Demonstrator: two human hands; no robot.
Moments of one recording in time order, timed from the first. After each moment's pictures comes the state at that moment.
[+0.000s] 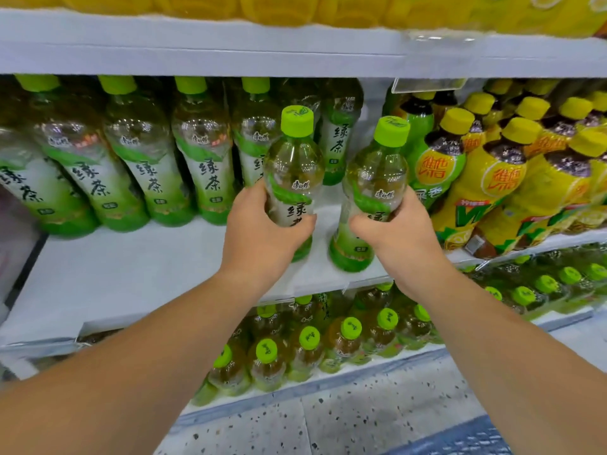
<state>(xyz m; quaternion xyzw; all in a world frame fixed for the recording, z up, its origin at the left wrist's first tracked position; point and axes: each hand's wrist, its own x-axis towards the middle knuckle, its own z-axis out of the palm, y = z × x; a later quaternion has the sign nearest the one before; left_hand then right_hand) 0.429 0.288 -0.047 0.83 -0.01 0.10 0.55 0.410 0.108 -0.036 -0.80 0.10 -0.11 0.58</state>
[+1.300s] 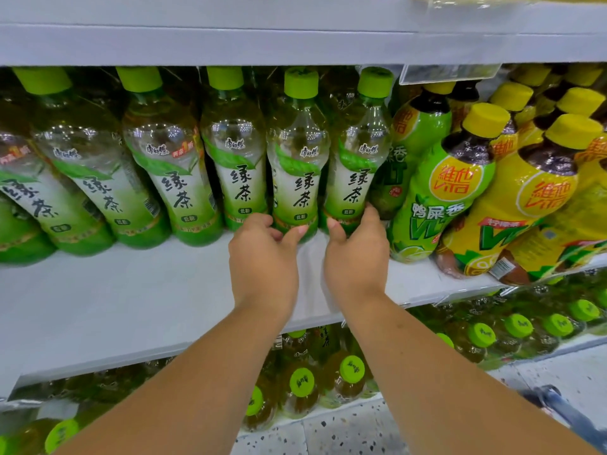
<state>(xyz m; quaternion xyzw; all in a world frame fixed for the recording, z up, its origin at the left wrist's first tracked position) 0.472 0.248 -0.097 0.84 0.14 0.14 0.51 0.477 0.140 -0.112 -0.83 0.20 -0.21 0.47</state>
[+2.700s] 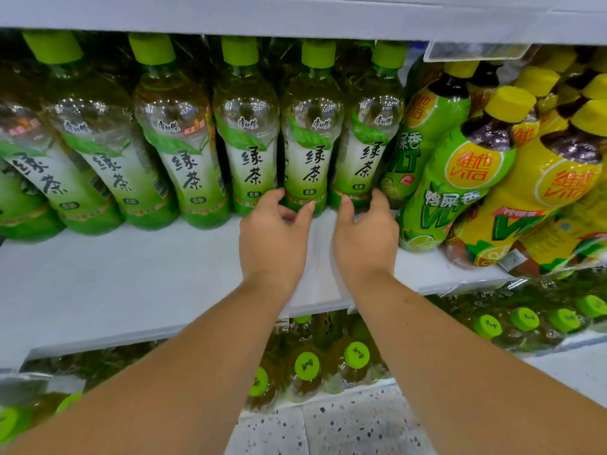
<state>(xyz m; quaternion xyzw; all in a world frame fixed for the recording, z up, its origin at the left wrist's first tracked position) 0.477 0.250 -0.095 0.85 0.09 0.13 0.50 0.479 0.141 -0.102 -0.85 0.22 -0.19 0.43</state>
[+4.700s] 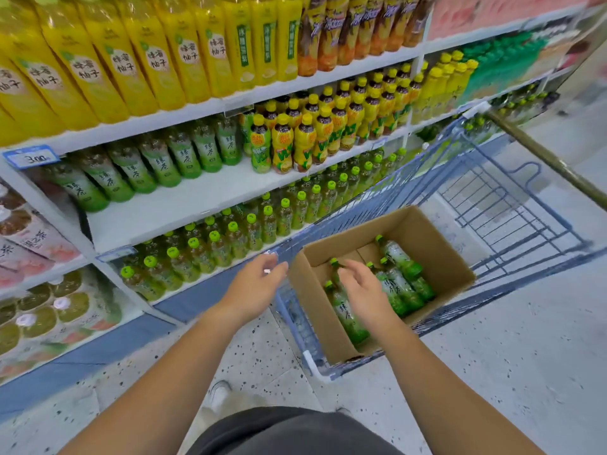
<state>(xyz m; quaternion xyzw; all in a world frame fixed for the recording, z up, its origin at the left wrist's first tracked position) 0.047 0.268 0.166 0.82 -0.06 -0.33 0.47 -0.060 0.078 0.161 -0.74 0.35 0.05 0.57</state>
